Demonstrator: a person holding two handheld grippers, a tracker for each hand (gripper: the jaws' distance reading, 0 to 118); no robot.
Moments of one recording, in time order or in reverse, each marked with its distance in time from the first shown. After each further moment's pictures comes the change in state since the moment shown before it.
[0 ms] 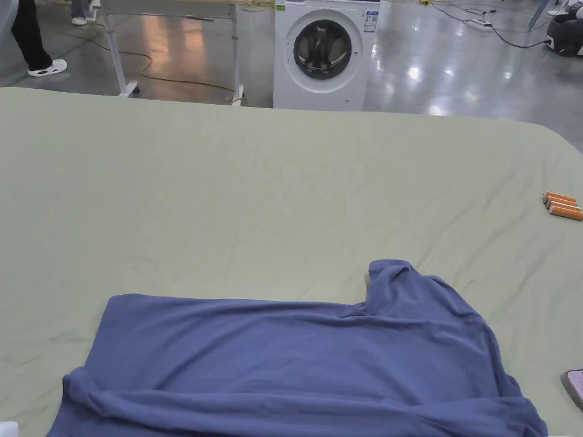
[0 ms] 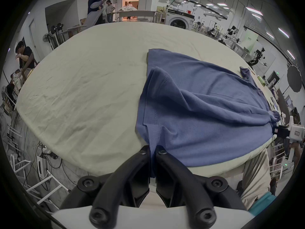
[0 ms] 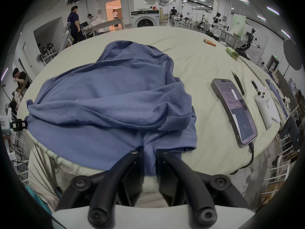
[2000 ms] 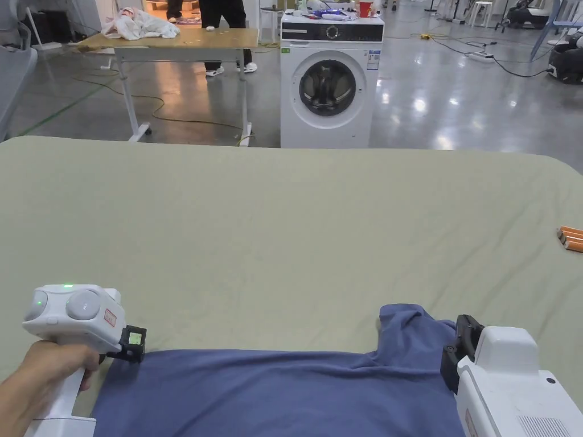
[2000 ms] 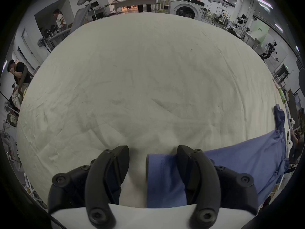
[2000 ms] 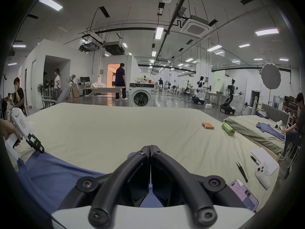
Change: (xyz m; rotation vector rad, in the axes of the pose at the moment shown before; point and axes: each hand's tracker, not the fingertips) left arm 0.031 0.241 -0.139 -0.128 0.102 -0.042; right arm -0.088 0.130 -0.005 0.723 -0.128 0.000
